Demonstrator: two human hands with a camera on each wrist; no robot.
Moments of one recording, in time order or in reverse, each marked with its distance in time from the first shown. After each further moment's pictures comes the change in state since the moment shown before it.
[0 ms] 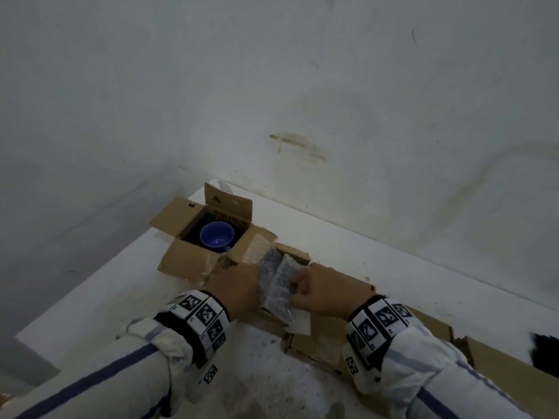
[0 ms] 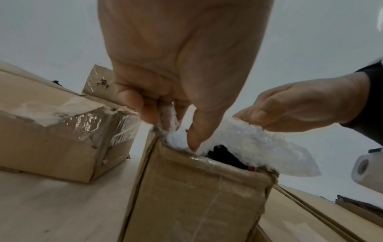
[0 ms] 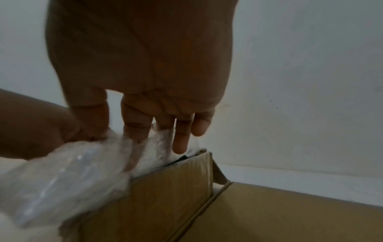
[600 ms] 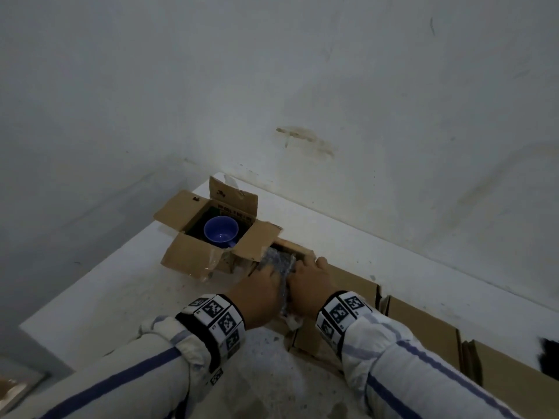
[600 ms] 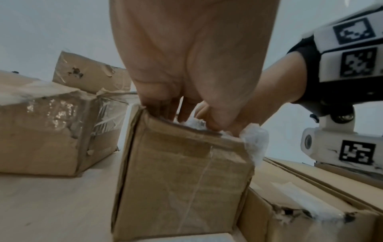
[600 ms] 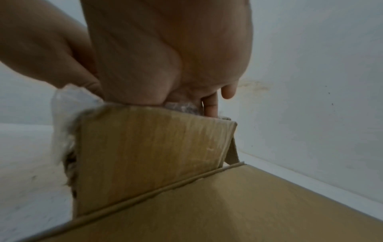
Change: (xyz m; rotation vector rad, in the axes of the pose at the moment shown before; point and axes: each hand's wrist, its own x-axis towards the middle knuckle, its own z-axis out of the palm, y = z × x) left_hand 0.002 0.021 0.018 0.383 0.051 0.398; right_hand 0.032 -0.026 0.023 -0.573 -0.037 0.171
